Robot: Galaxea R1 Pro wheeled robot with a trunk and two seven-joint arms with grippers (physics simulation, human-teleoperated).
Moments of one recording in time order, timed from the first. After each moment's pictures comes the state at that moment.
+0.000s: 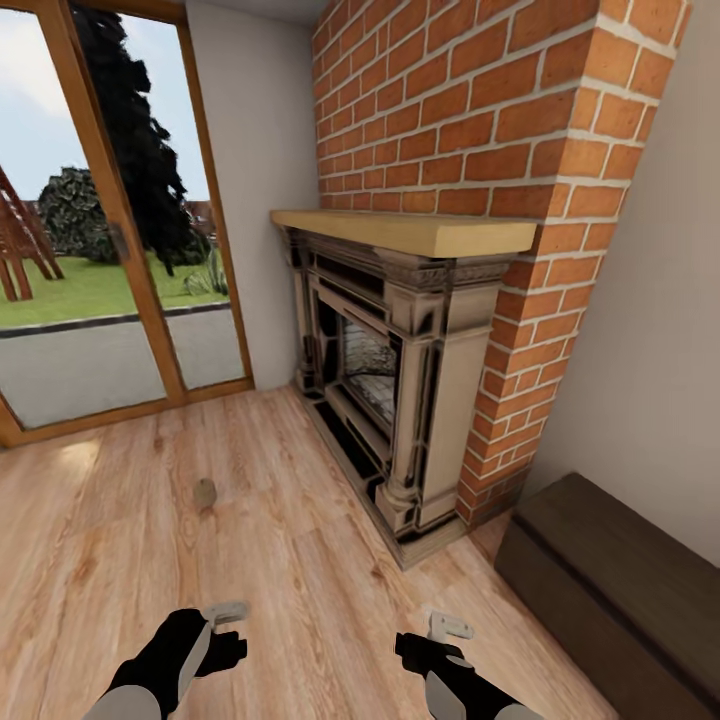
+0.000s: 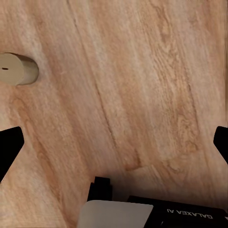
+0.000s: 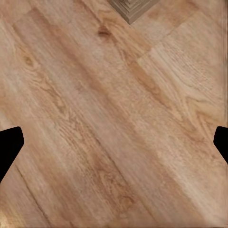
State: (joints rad) left arm -0.54 -0.01 0.33 -0.47 -0.20 0.61 -0.01; right arm -0.57 0.17 0.32 -0.15 -0.52 -0.06 -0.18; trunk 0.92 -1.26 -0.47
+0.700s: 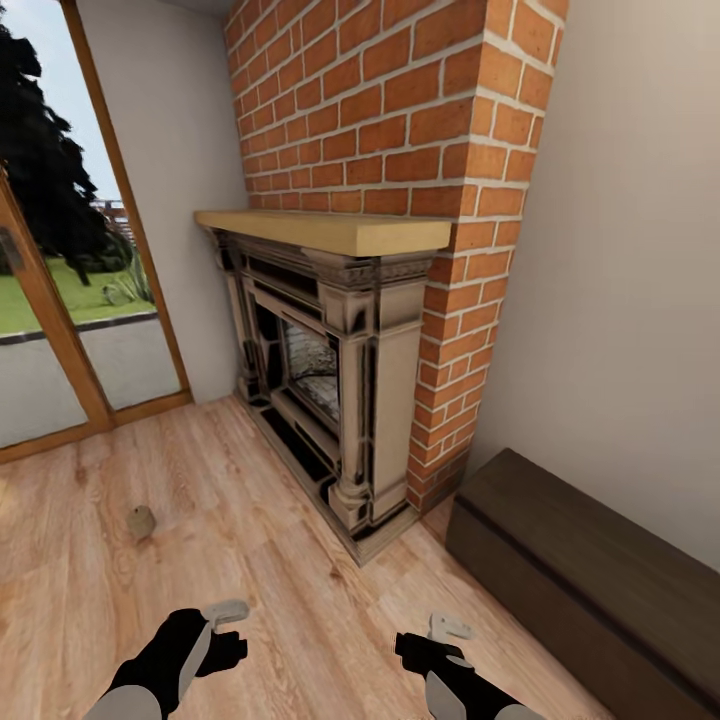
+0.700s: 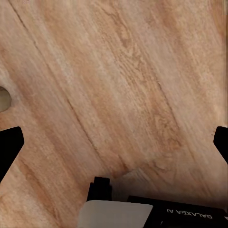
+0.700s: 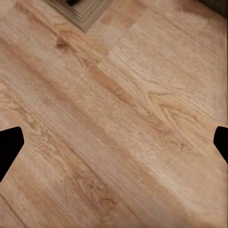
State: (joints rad) left arm -0.54 -0.01 0.33 -0.47 -0.20 0.61 -0.01; right arm -0.57 0.17 0.32 -0.15 -0.52 -0.06 -0.18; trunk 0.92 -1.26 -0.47
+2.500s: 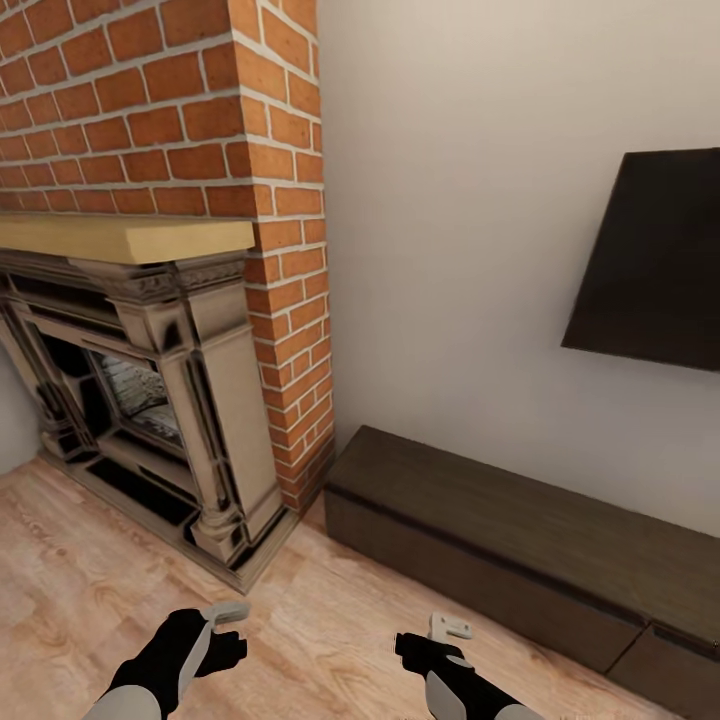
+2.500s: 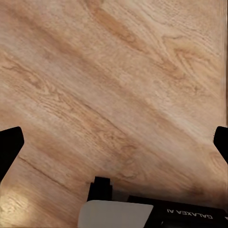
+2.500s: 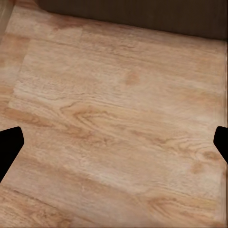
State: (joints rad) left arm -0.54 -0.01 0.33 -0.47 -0.20 0.61 -0.01; right arm -0.57 0.17 0.32 -0.15 -0.52 -0.05 -0.18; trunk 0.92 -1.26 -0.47
